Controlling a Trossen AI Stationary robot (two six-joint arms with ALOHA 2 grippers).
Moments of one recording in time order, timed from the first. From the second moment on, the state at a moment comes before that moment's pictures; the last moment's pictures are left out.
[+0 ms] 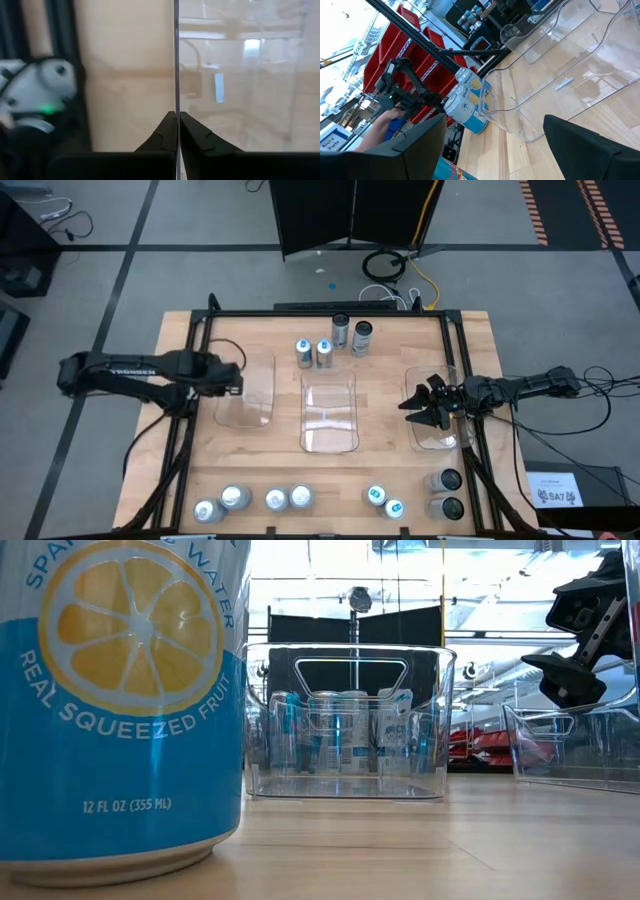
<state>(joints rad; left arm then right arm) 0.10 0.97 0.70 -1.22 -0.11 -1.45 0.19 0.10 0.01 0.03 -0.03 0.84</state>
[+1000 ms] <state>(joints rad) -0.32 1.11 0.72 -1.06 -0.18 -1.88 0.19 0.10 0.01 0.03 -0.03 0.84</state>
